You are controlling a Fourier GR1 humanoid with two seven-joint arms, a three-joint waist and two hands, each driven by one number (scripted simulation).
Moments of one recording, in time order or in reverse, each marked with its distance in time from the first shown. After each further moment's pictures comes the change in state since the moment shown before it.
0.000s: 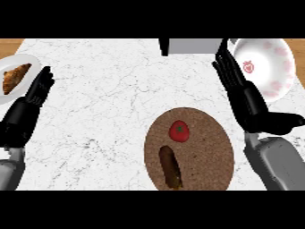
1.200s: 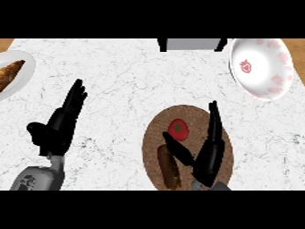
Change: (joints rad) left arm 0.038 -0.221 -0.090 -0.016 0.002 0.115 0.096; right arm 0.250 0.268 0.295 0.120 0.868 -1.055 0.343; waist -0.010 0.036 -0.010
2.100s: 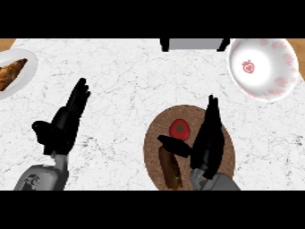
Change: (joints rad) left arm -0.011 -0.024 -0.007 -0.007 -0.024 0.009 0.017; right arm -0.090 0.011 -0.003 -0.192 0.414 0.485 0.906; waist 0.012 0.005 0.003
